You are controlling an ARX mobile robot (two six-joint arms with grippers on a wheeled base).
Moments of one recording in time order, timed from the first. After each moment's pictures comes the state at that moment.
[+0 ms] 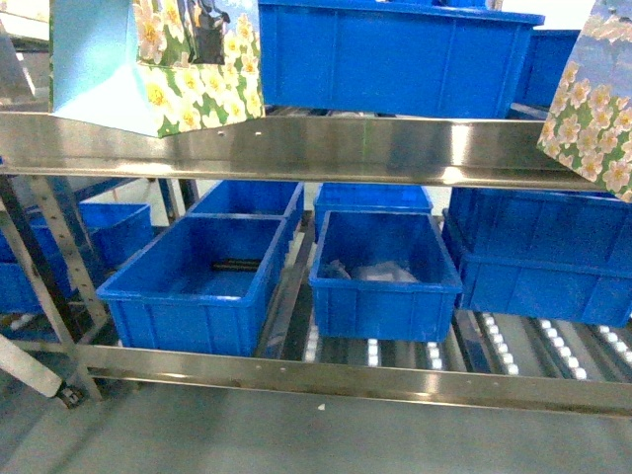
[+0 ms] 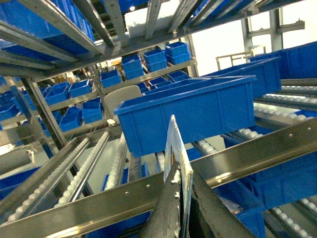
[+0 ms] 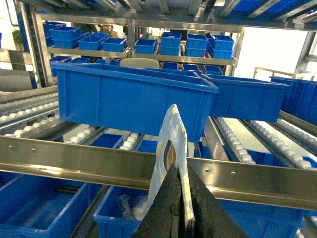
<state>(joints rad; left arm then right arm) -0.49 1.26 0.73 0.68 -0.24 0.29 0.16 1.43 0.69 0.85 0.12 -0.03</state>
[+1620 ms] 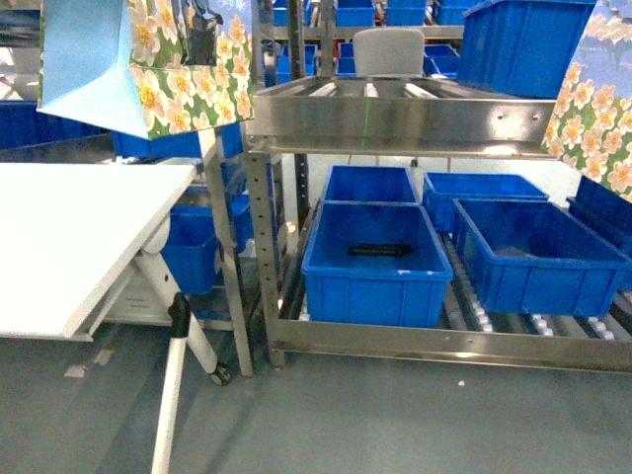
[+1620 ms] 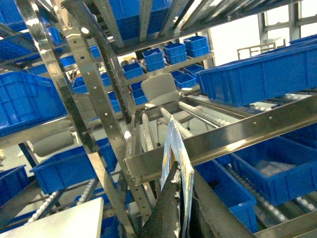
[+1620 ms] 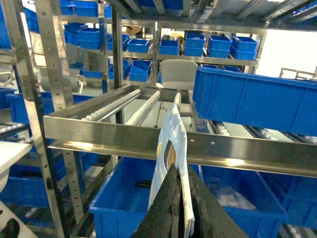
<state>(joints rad) -0.49 1.26 0.73 0.68 -0.24 0.29 0.16 1.43 0.69 0.85 0.12 -0.03</state>
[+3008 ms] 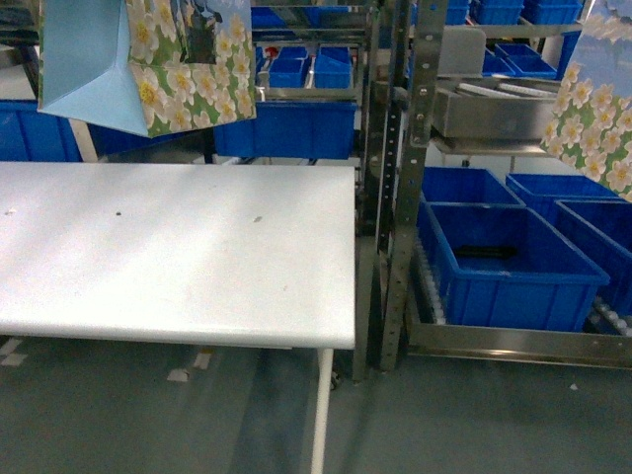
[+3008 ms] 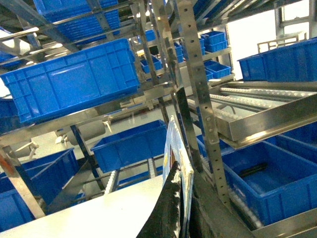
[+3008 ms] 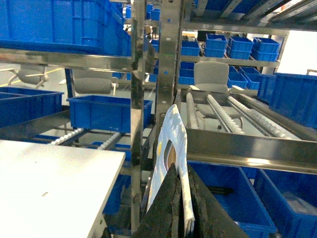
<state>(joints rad) -0.49 1.26 0.73 0.68 -0.24 0.29 0.16 1.43 0.69 0.85 0.12 -0.03</state>
